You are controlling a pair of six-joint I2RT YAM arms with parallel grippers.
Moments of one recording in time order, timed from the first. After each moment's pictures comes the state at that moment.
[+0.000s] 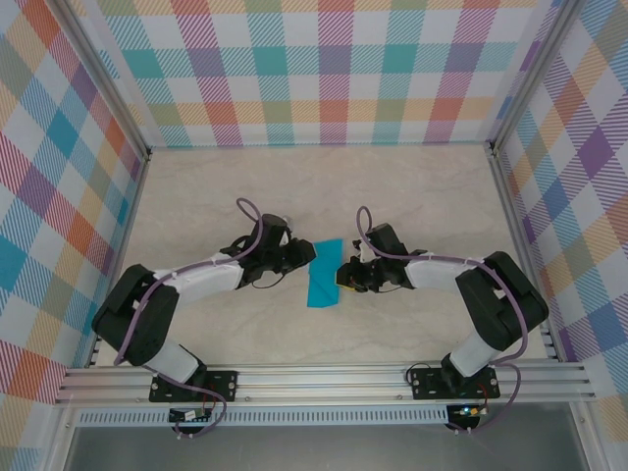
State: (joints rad) left arm -0.61 1.50 0.79 -0.01 0.23 -0.94; right arm 0.57 1.59 0.70 -0.06 -0.61 0.79
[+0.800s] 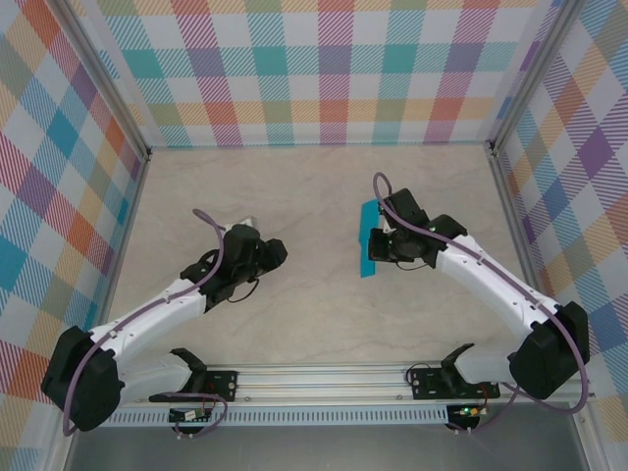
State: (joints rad) left arm -0.60 1.11 0.68 -0.24 -0.07 -0.90; right arm 0.61 1.31 1.15 -0.91 0.02 0.58
